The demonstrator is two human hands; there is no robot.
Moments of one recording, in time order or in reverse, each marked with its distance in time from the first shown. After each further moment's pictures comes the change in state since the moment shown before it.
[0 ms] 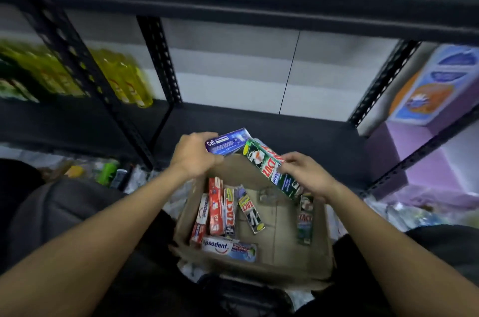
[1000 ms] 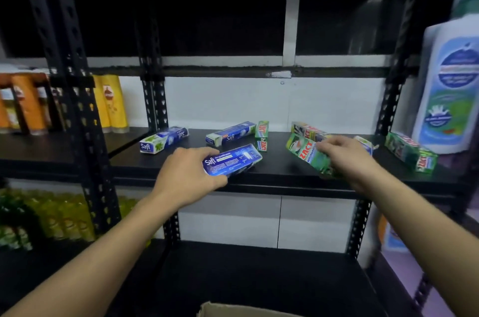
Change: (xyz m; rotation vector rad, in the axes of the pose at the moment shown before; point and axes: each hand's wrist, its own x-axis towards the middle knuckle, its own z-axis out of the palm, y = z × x) left_hand 0.019 0.164 -0.237 0.165 0.449 0.384; right_hand -0.086 -0.273 -0.142 0.100 0.621 -0.512
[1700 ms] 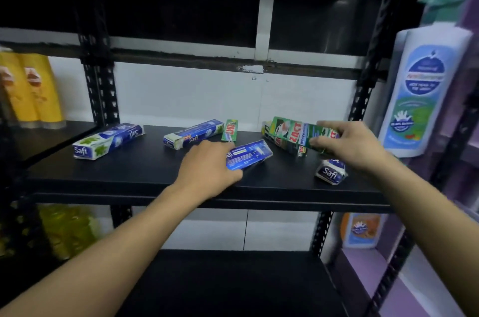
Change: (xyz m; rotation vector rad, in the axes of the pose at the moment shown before) left_hand 0.082 0.058 0.084 0.018 -0.117 0.168; right_hand 0.045 -0.019 -0.054 -0.263 0.041 -0.121
